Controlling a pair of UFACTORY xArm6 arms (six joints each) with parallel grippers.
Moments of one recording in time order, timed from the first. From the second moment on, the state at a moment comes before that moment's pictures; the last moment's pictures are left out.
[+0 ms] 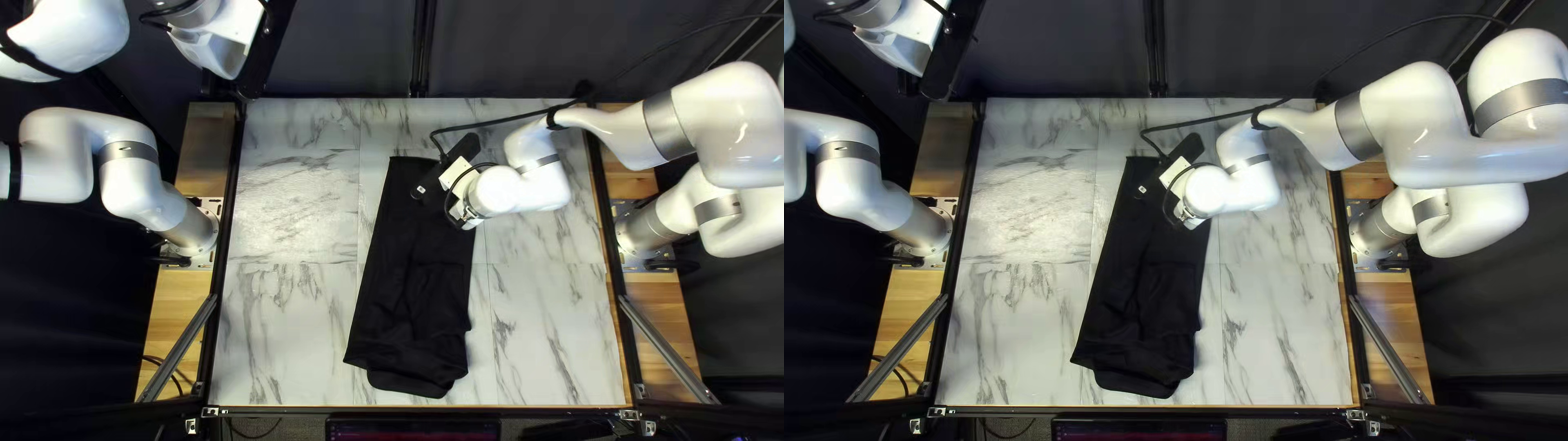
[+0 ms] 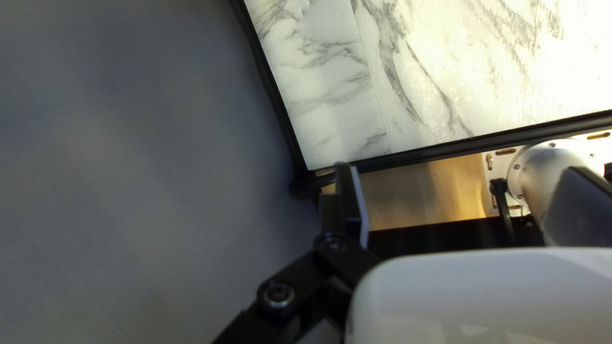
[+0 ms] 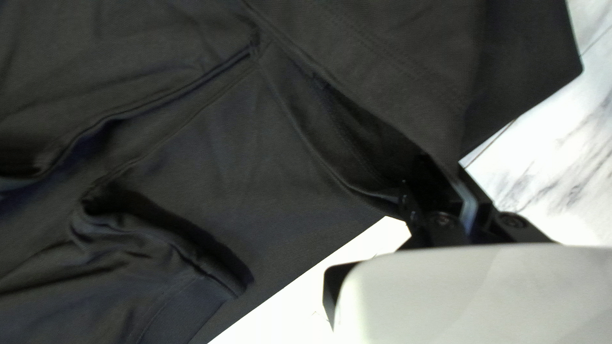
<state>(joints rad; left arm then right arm) 0.31 -0.75 -1.07 0.21 1.65 0.67 0.04 0.09 -0.81 -0.37 0.77 0.97</state>
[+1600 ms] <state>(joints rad) 0.31 -0.75 -1.07 0.21 1.65 0.67 0.09 0.15 -0.97 -0.35 1.08 0.79</state>
